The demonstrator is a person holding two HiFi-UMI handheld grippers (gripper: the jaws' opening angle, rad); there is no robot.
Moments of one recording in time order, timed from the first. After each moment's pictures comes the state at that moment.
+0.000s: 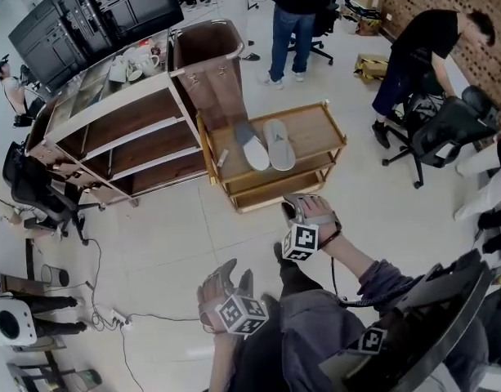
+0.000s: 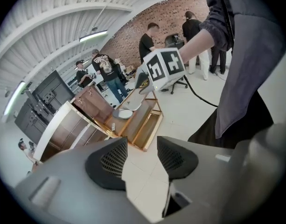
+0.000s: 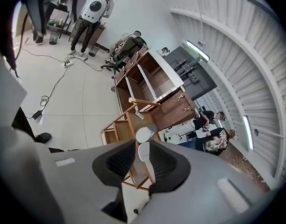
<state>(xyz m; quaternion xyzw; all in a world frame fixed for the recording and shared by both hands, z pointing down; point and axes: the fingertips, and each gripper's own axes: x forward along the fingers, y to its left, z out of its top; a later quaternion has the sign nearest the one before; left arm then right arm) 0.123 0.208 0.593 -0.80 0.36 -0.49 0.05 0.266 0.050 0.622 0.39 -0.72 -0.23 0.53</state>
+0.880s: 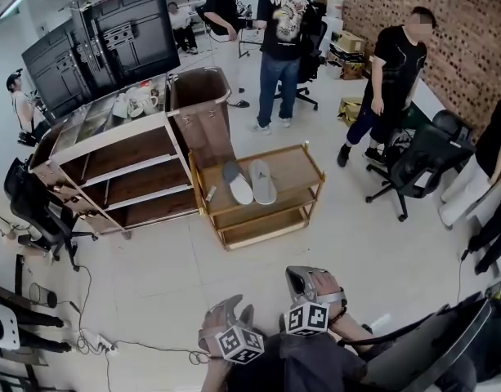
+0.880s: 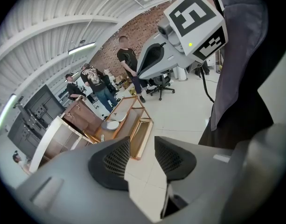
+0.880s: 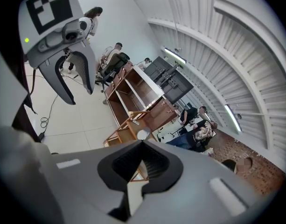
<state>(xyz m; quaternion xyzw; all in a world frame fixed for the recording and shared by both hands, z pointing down) 0.178 0.291 0.588 -0.83 0.30 -0.46 0.09 0.293 0.239 0.528 0.48 -0.73 -0.19 0.45</state>
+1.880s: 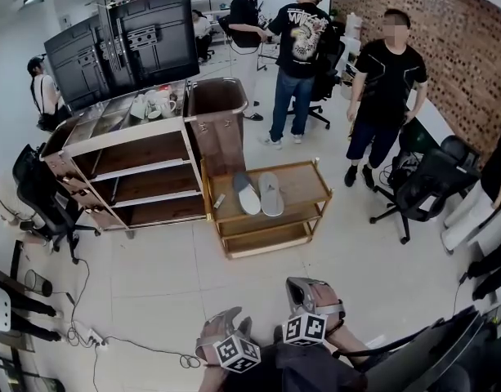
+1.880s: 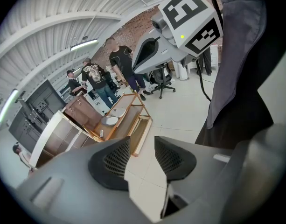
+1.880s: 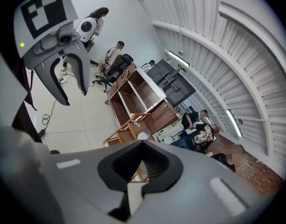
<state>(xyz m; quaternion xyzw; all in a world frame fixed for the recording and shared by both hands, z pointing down) 0.168 0.312 0.597 -0.82 0.31 -0.47 0.08 0.284 0.245 0.523 0.46 -0.73 -0.22 0.45</state>
